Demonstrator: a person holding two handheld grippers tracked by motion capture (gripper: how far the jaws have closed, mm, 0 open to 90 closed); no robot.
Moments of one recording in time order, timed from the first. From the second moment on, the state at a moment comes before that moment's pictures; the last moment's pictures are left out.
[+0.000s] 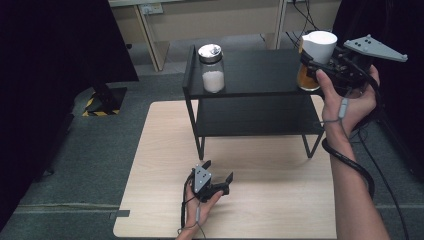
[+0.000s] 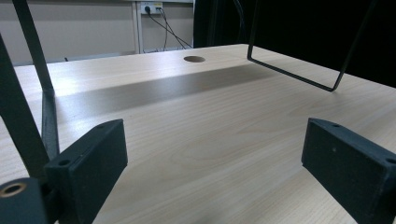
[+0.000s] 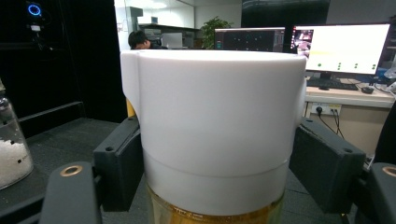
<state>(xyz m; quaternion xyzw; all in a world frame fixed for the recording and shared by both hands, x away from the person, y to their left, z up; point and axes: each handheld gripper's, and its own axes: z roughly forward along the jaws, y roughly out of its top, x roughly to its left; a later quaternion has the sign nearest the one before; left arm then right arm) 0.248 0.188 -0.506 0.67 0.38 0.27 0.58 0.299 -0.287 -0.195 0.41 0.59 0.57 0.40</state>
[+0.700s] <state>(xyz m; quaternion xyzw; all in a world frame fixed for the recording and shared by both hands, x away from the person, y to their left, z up) 0.248 0.187 -0.506 0.67 0.38 0.27 0.58 0.298 -0.295 -0.192 0.41 0.60 0.57 0.37</state>
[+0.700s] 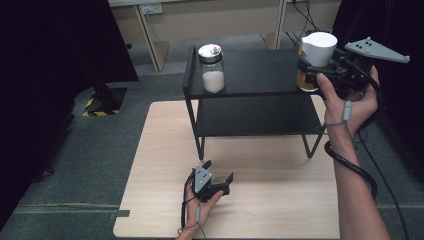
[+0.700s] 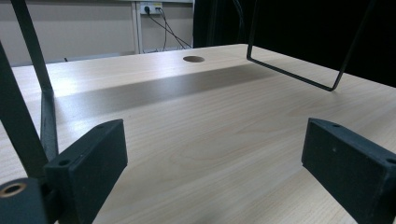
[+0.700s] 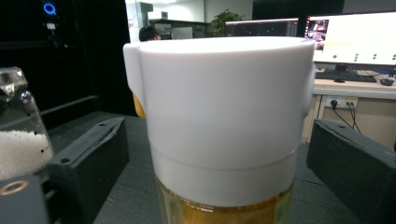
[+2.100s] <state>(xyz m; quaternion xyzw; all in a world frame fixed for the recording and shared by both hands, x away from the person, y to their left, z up) 0.247 0.186 -0.506 0.67 0.38 0.27 0.57 0.255 -0.319 -0.233 0.39 0.61 0.59 0.34</state>
